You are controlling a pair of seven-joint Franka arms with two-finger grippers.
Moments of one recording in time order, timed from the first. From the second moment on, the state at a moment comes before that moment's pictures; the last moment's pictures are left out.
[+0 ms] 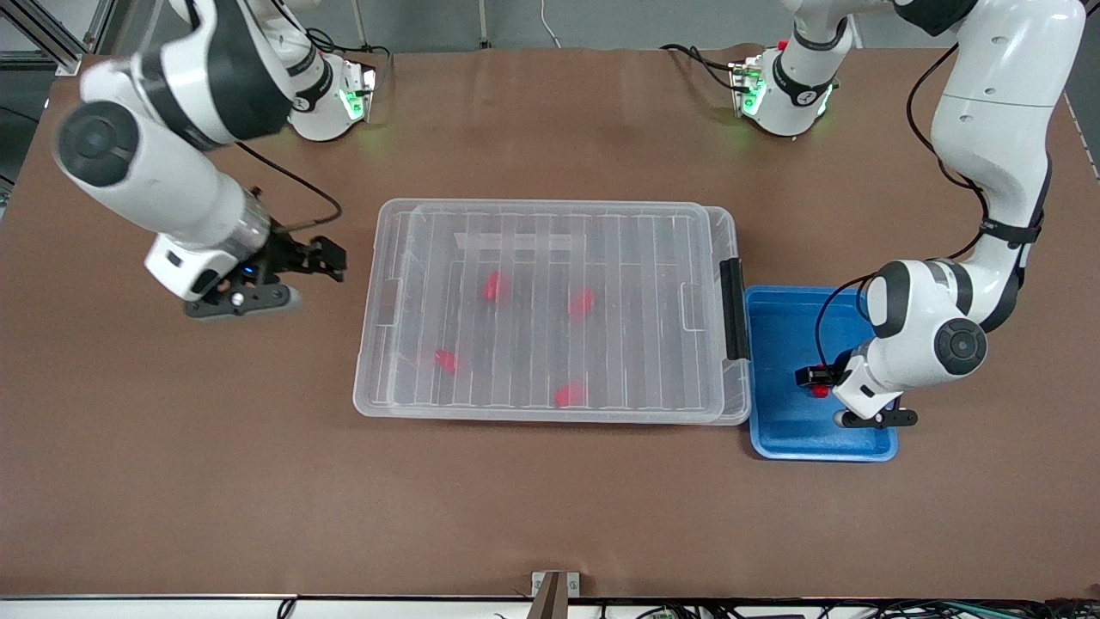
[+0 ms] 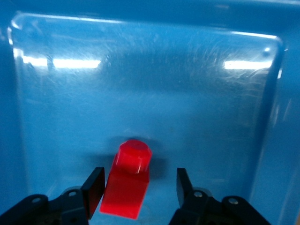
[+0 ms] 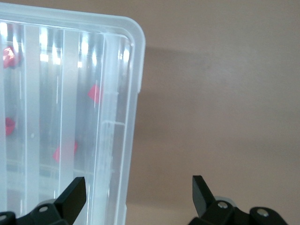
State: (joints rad) left arm 0.09 0.66 -0.16 -1.77 0.03 2.32 -0.08; right arm 0.24 0.15 0.07 -1.79 0.06 1.92 0.17
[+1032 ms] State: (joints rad) left arm 0.10 0.42 -0.27 -1.71 0.03 2.01 -0.11; right arm 0.28 0.25 0.05 -1.98 -0.04 2.23 0.17
